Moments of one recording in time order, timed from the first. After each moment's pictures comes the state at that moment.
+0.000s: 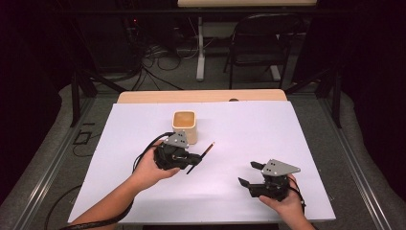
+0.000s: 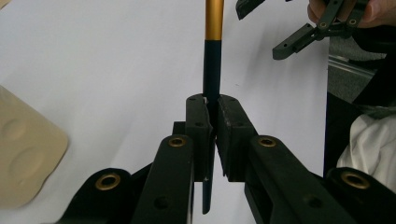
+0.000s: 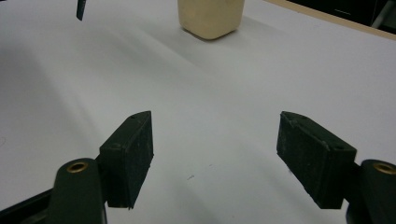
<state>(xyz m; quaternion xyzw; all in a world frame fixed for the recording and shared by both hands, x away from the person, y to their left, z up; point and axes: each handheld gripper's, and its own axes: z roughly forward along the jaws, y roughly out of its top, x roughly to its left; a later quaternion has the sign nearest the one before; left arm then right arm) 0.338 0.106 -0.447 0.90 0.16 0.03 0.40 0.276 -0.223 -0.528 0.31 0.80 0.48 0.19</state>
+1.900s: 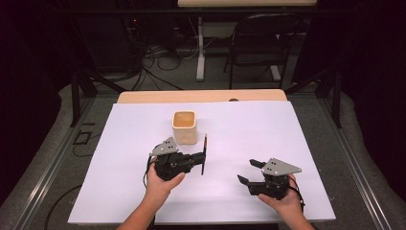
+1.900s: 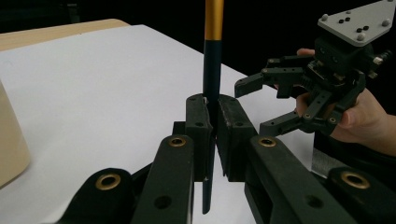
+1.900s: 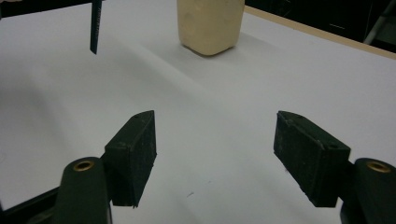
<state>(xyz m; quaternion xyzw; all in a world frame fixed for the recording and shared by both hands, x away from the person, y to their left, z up) 0.315 0.109 -0.479 0.77 0.28 0.03 0.57 0.276 -0.221 -0.523 0.31 0.79 0.50 0.20</state>
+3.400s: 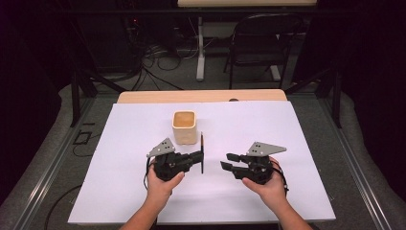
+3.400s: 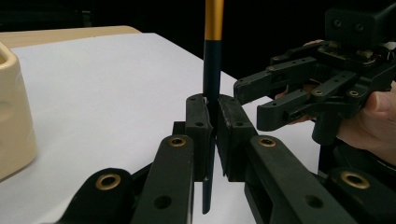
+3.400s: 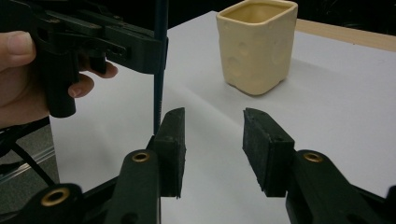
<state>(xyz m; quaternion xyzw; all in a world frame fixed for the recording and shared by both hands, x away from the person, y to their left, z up) 0.316 0.113 -0.487 0.74 0.31 0.03 0.59 0.304 -0.175 -0.487 0.32 0.77 0.54 0.10</state>
